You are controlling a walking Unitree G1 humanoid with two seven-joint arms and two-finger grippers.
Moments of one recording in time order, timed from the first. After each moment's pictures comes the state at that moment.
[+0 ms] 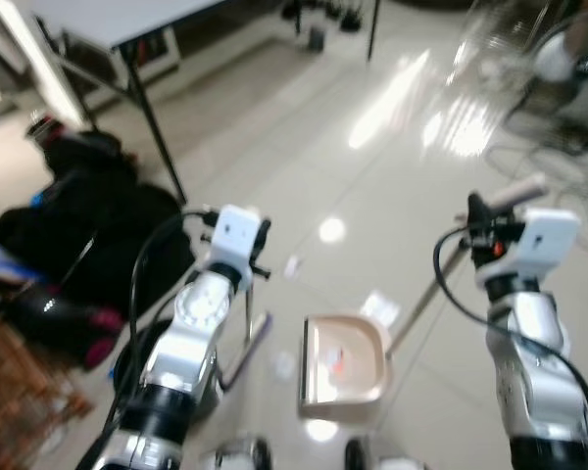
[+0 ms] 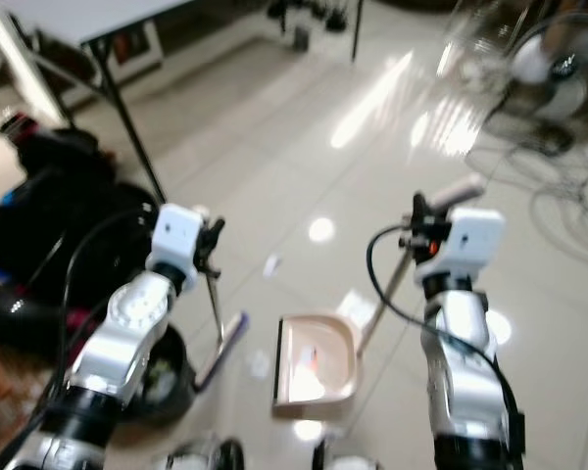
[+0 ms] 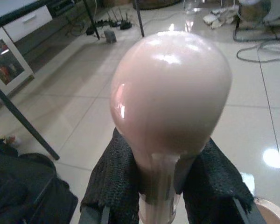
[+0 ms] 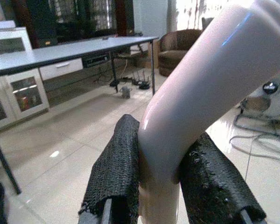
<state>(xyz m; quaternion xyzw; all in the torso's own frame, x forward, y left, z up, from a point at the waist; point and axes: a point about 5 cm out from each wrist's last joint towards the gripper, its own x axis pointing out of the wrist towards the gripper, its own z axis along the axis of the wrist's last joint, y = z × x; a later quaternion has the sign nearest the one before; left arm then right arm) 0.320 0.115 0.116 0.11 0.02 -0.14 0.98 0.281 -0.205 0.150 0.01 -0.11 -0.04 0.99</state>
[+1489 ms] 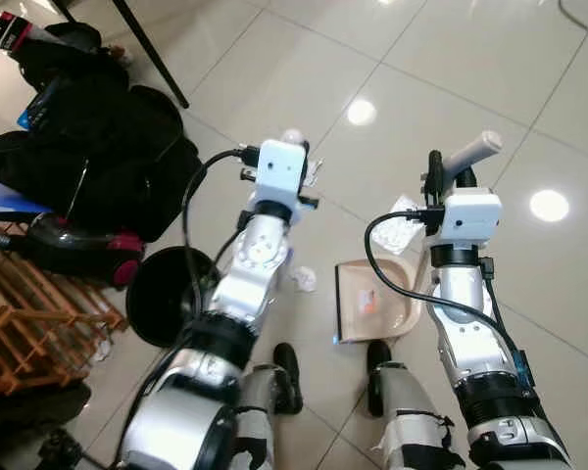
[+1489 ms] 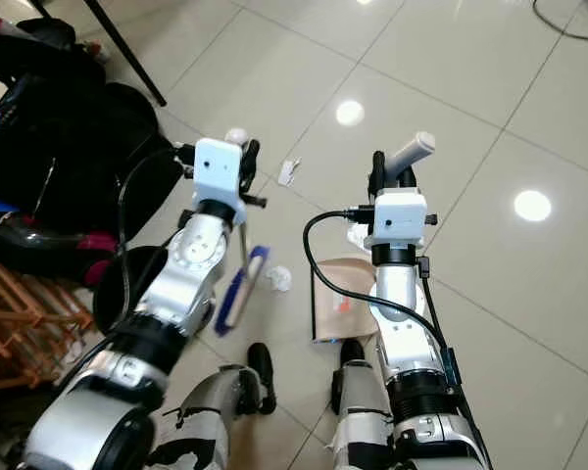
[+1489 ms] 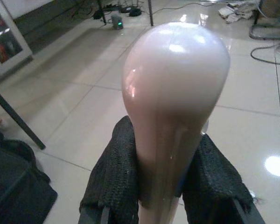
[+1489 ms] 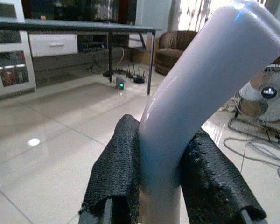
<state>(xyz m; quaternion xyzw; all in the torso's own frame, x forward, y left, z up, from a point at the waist) 0.364 0.050 0.180 0.02 -0.12 -0.09 0.99 0.319 -0.147 0.158 -0.10 -0.28 -0.04 0.95</state>
